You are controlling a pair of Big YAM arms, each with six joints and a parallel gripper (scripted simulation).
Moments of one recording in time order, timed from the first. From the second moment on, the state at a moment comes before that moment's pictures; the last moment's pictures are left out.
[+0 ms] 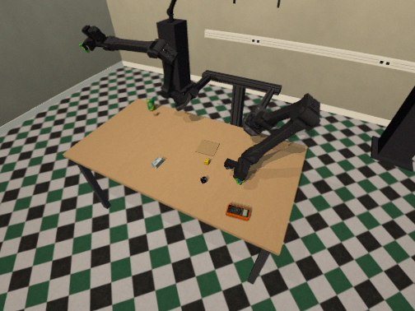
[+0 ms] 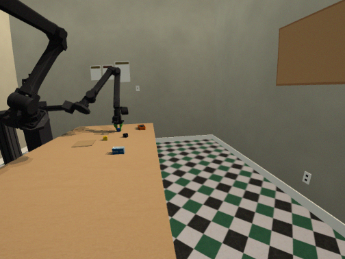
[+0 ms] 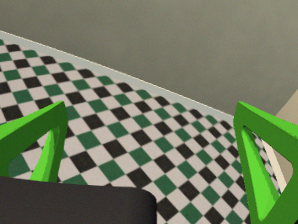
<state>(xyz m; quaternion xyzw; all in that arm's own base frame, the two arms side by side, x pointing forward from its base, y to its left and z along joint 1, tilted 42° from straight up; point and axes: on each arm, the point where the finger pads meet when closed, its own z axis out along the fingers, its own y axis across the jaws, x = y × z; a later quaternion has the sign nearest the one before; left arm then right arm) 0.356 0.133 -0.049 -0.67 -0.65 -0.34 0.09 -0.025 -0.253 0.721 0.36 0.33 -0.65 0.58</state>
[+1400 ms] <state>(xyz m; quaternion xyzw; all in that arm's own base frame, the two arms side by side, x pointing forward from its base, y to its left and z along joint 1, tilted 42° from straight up) 0.332 0.078 0.030 -0.68 -0.64 -0.35 0.09 -0.025 -0.253 0.721 0.36 0.33 -0.65 0.58</state>
